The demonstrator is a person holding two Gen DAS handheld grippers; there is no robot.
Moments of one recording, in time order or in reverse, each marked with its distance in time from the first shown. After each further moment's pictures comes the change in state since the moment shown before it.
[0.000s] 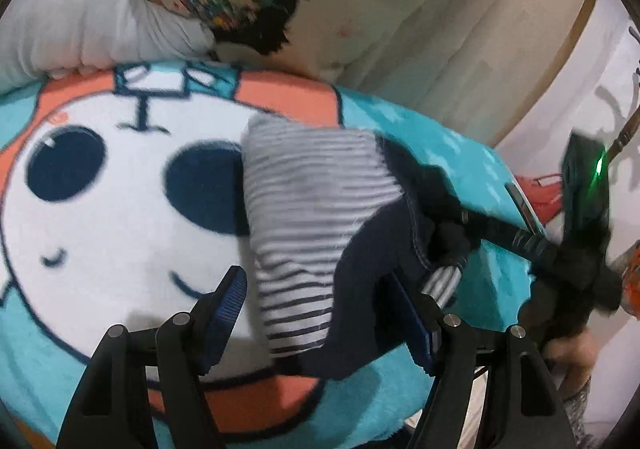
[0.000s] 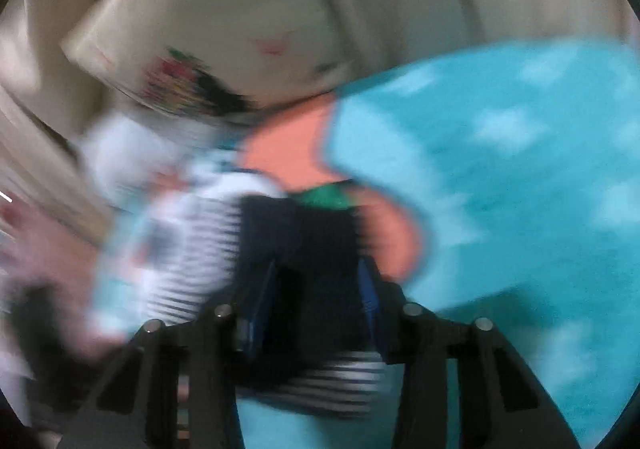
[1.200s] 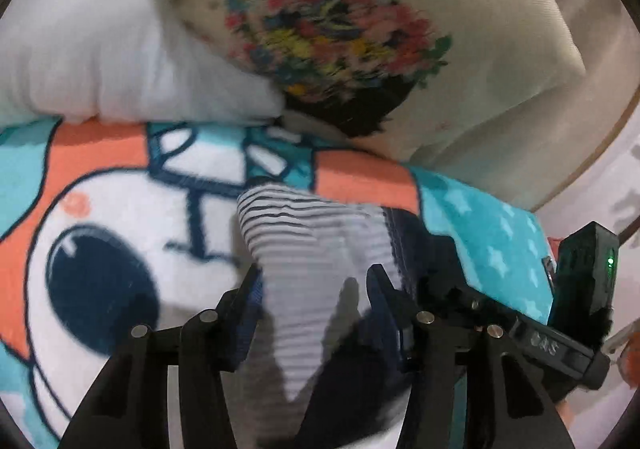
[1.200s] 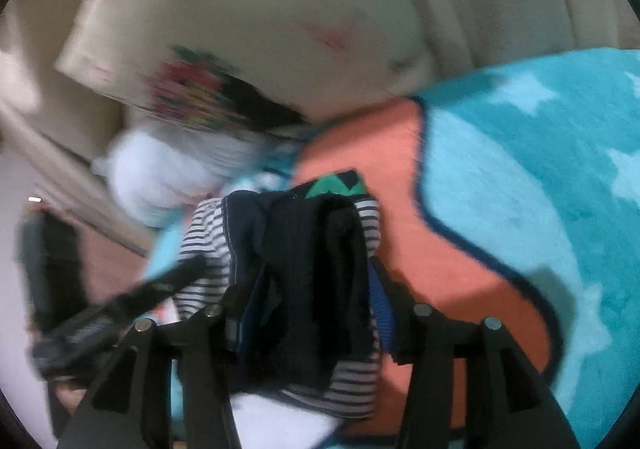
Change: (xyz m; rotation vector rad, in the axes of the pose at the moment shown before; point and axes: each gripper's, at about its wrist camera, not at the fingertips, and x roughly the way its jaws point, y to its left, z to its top) left arm 0.028 0.067 0.104 -0.111 -0.012 0.071; right arm 0.073 0.041 0.052 0.093 0.064 0.274
